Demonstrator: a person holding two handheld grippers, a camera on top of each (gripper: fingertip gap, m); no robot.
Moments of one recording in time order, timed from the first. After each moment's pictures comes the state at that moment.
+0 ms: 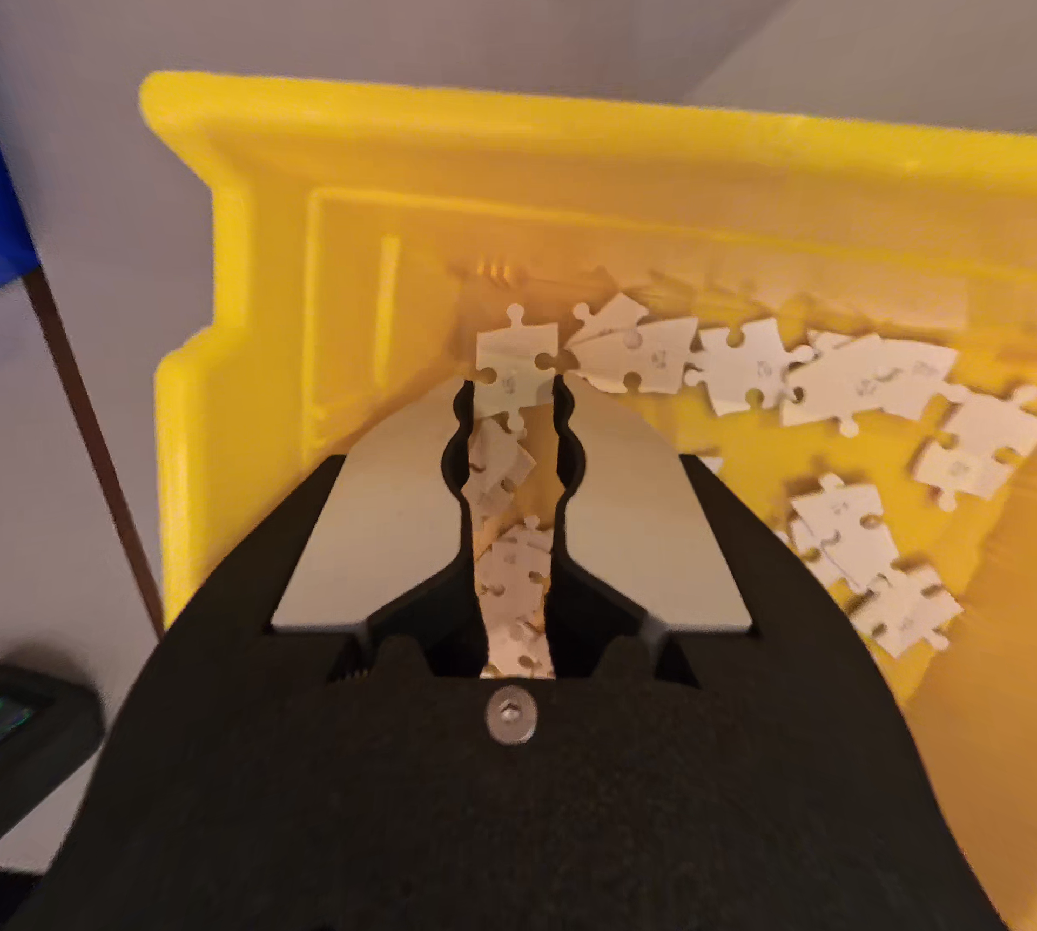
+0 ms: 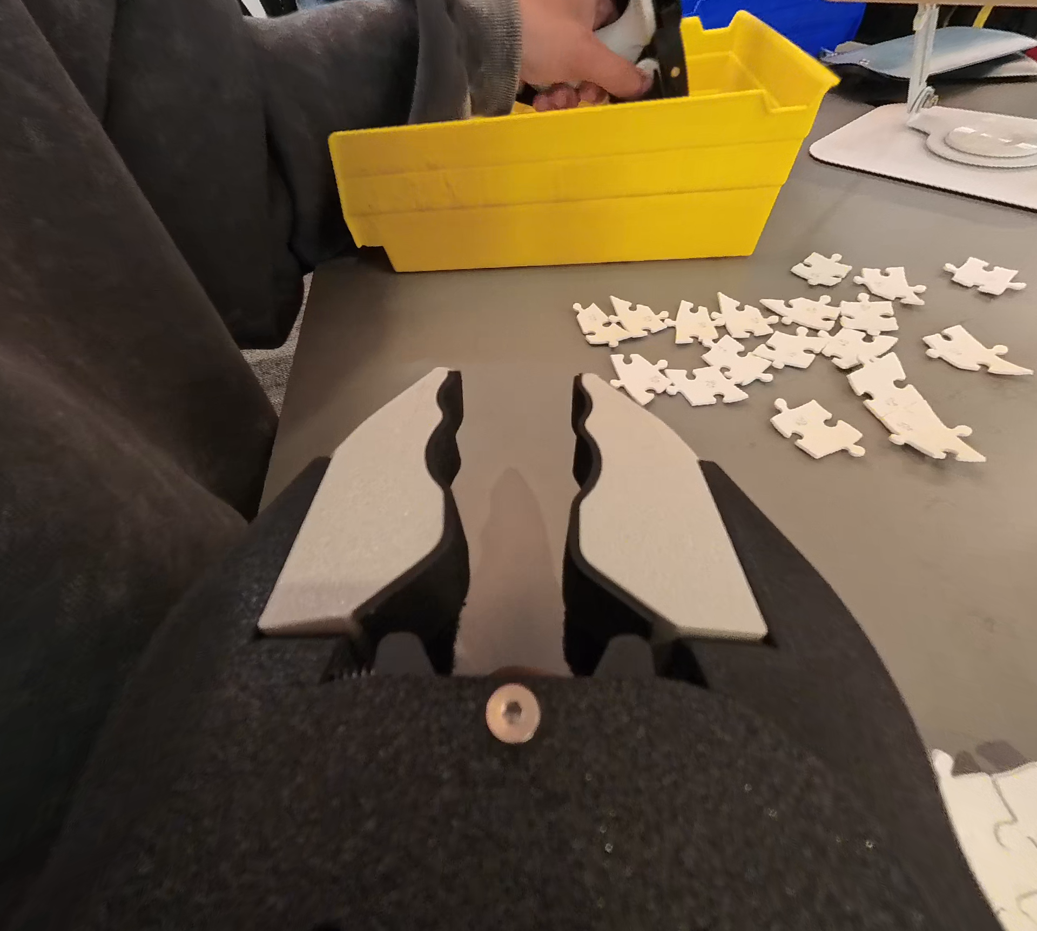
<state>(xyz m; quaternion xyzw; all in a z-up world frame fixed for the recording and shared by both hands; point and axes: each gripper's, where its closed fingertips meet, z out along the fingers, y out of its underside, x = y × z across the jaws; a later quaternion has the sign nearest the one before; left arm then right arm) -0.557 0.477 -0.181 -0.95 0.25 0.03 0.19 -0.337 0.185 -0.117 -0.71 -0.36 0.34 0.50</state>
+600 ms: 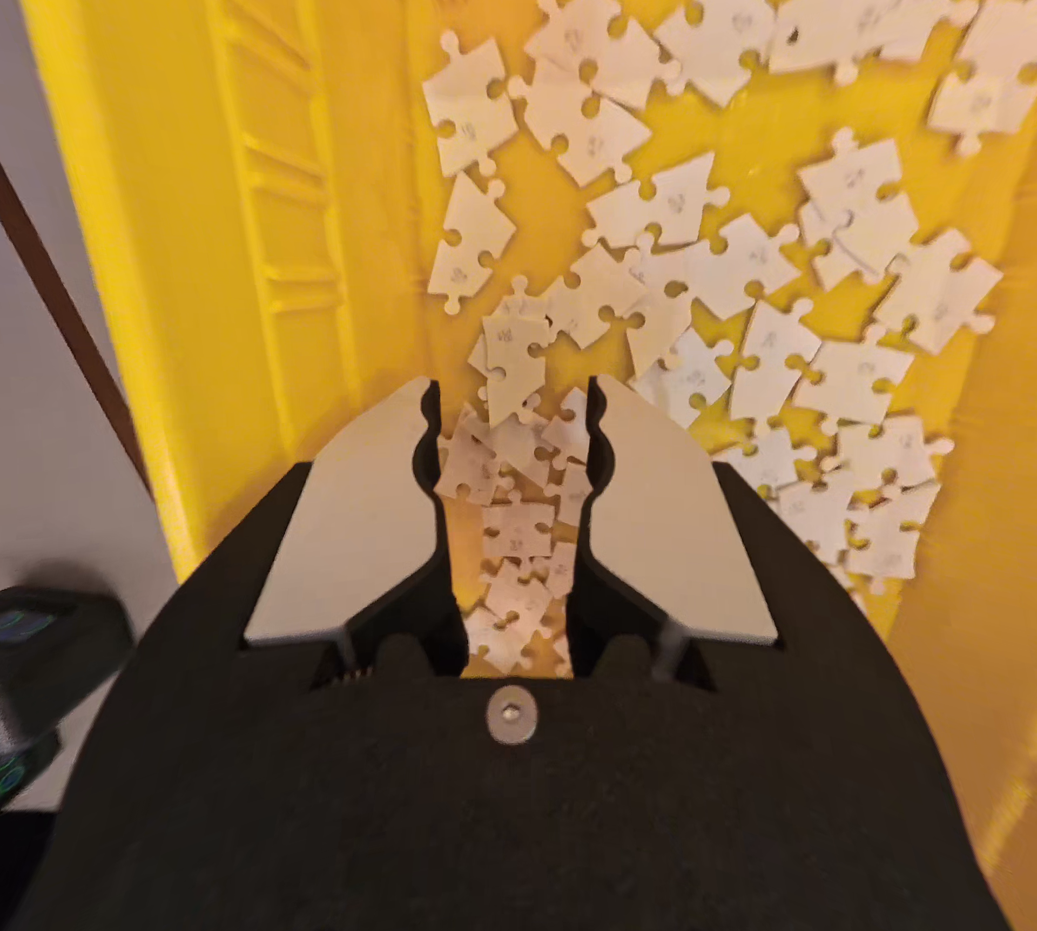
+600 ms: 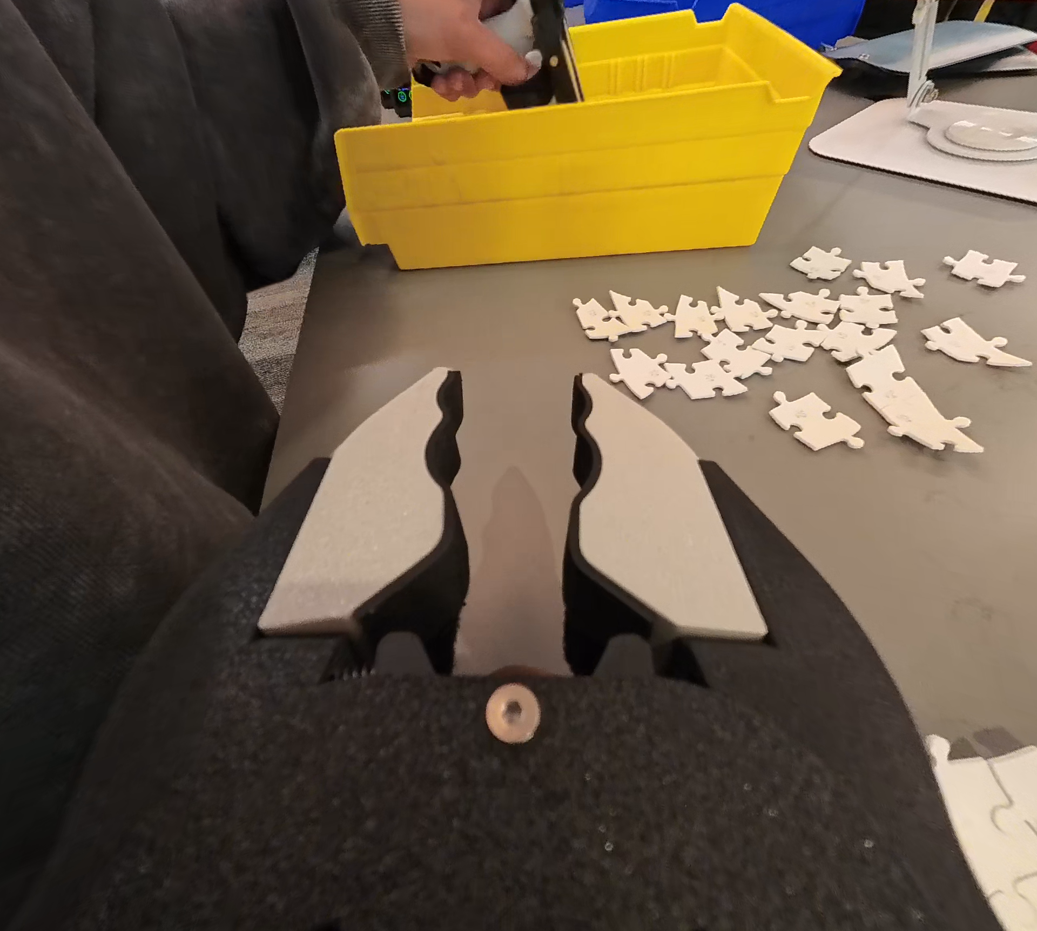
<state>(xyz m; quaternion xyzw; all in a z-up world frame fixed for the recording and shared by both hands) -0.599 0.404 -0.173 -0.94 0.30 0.02 0.16 -0.334 0.184 -0.118 -0.71 -0.36 0.34 0.50</state>
